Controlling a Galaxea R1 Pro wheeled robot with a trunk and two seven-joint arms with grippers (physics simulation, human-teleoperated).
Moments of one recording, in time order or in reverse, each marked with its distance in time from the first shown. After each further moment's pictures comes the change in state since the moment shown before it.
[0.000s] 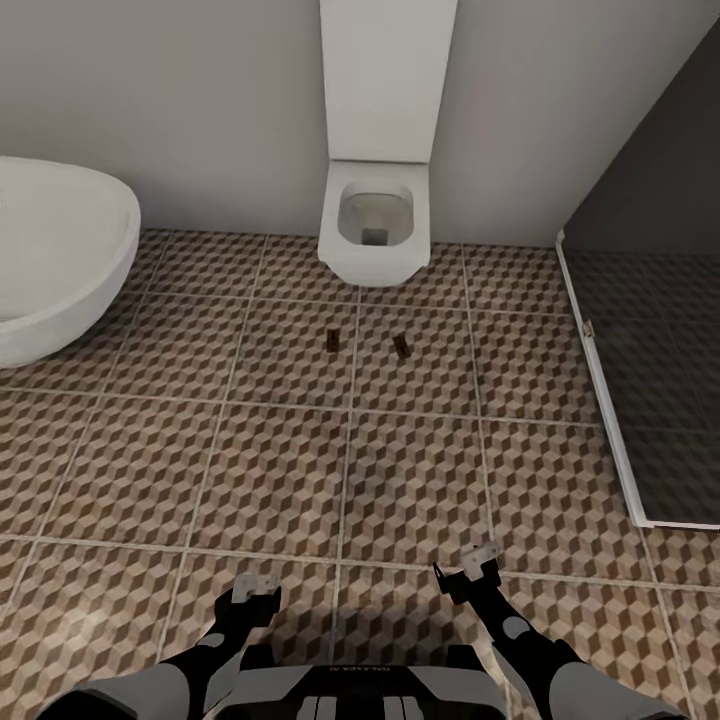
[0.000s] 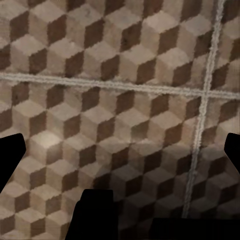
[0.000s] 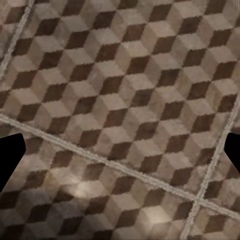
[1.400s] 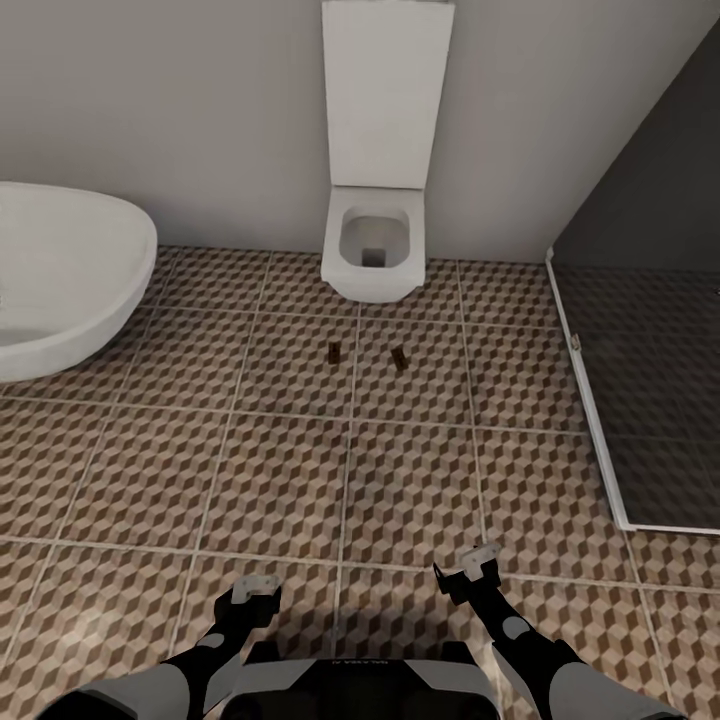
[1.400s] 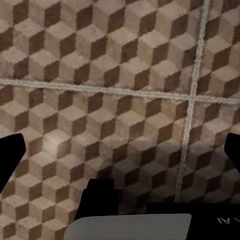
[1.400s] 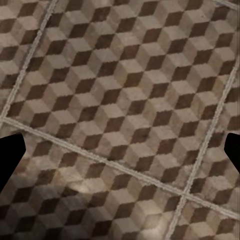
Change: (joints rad) left arm 0.001 0.000 0.000 0.000 0.000 -0.001 0.000; right arm 0.000 0.000 0.000 0.000 0.000 0.001 0.000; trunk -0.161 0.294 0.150
